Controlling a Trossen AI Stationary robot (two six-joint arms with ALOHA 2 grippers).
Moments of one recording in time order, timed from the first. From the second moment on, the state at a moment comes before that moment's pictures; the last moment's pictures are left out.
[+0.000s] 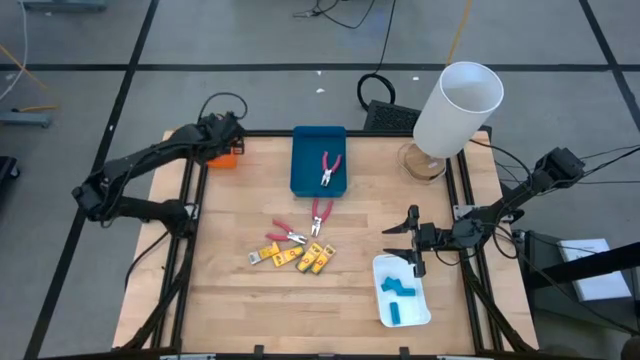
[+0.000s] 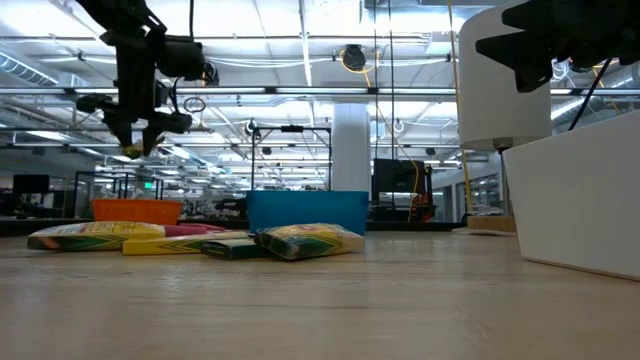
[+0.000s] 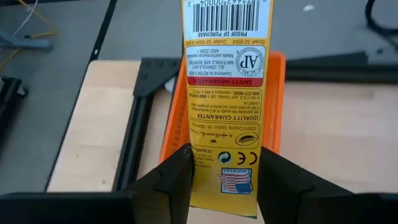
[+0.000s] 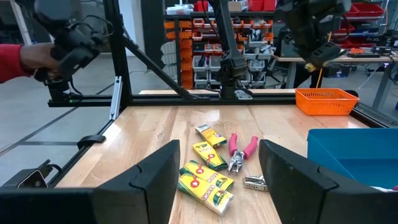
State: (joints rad) left arm 0.77 1.22 0.92 -0.93 -0.60 -0.77; right arm 0.57 0.93 0.22 0.69 0.54 0.07
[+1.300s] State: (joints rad) left arm 0.91 1.49 0.88 -0.74 -0.55 -0.67; right arm 0.57 0.93 0.22 0.68 0.54 0.07
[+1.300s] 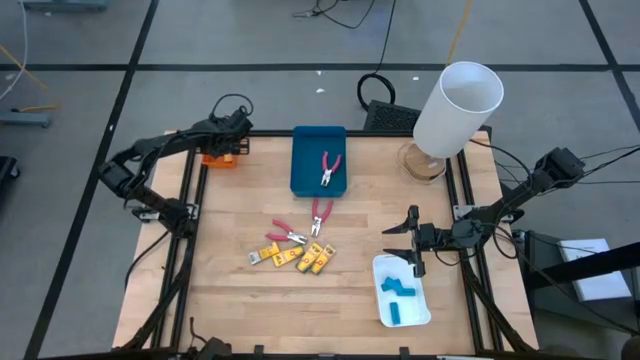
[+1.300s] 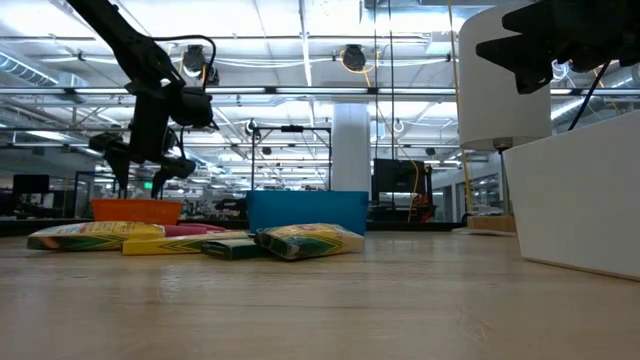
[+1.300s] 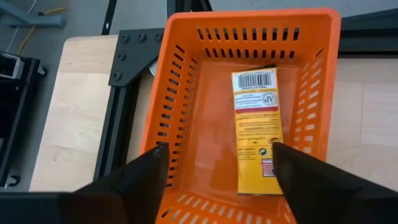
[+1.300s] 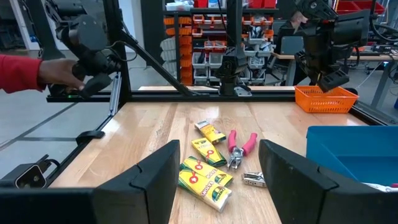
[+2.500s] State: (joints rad) left arm 0.26 1.06 0.82 -0.47 -0.10 -0.45; right arm 0.57 0.93 0.22 0.68 0.55 0.07
